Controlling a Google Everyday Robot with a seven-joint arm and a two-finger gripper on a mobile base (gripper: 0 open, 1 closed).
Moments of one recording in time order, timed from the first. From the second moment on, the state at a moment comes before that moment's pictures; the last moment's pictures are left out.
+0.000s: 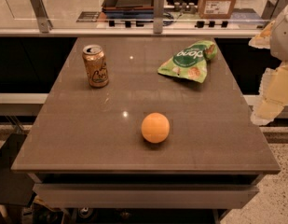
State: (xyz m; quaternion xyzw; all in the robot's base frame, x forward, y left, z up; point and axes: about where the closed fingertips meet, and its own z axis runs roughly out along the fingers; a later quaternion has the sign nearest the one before) arm 0.438 -0.214 0.985 -0.60 0.78 -0.04 0.17
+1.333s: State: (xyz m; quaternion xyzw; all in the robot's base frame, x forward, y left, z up) arm 0.407 -0.142 0.960 -0.57 0.79 0.05 0.21
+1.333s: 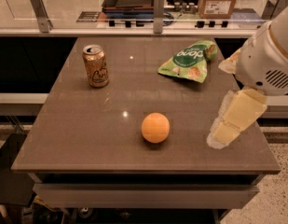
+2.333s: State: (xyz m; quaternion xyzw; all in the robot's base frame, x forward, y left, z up) arm 0.421 -0.116 0.912 -0.59 0.77 0.03 0.24
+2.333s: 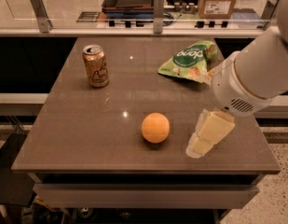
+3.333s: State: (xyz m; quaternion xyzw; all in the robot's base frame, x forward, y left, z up) arm 0.422 -0.102 0.896 -0.57 0.79 0.04 0.23
